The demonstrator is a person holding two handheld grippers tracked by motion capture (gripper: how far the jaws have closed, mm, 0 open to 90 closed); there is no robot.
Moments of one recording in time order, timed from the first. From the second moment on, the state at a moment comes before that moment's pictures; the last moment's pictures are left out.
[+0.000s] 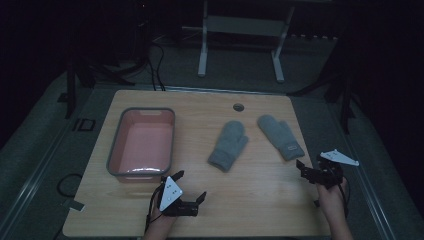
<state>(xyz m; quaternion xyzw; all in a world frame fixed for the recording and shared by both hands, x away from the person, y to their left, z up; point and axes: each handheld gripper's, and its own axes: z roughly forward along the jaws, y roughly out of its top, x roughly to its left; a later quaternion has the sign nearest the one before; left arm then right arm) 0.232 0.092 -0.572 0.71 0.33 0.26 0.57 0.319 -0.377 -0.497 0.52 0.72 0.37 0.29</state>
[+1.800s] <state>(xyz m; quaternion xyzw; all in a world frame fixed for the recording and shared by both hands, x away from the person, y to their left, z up) 0.233 0.093 -0.571 0.72 0.34 0.24 0.56 0.486 -0.171 -0.542 0.26 0.91 0.31 0.10</state>
